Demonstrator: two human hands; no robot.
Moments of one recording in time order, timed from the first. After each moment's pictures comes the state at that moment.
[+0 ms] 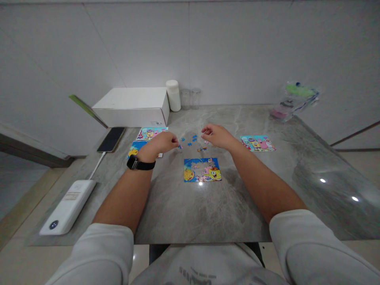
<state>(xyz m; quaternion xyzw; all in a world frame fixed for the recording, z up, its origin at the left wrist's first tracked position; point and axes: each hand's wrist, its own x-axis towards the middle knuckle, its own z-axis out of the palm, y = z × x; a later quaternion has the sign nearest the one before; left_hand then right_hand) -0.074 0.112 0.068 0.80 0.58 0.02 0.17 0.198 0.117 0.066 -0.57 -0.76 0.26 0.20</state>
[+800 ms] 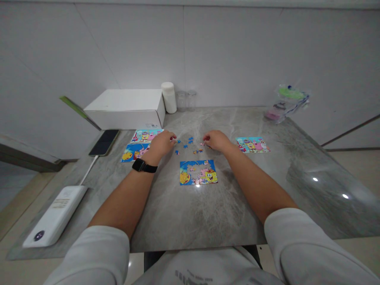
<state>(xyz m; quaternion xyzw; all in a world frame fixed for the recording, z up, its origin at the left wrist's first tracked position) -0.071 0.128 0.026 0.80 0.59 0.12 0.06 0.223 0.144 0.032 -0.59 -0.80 0.11 0.04</state>
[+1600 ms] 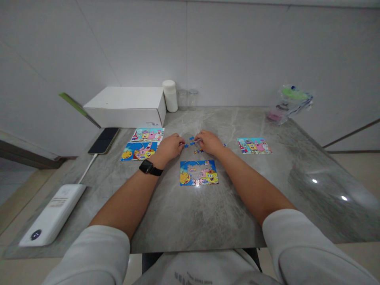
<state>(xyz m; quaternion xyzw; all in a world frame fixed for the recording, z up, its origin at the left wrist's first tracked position) -0.040 0.114 0.019 0.83 0.54 0.09 0.05 0.194 0.143 0.006 -0.50 -0.86 0.07 0.11</state>
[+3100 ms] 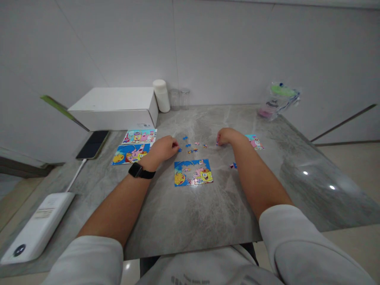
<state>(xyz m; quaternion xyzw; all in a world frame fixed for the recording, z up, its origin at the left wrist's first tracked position) -0.042 0.117 0.022 0.84 0.53 0.06 0.07 0.281 0.167 0.045 -0.65 -0.73 0.09 -0.18</state>
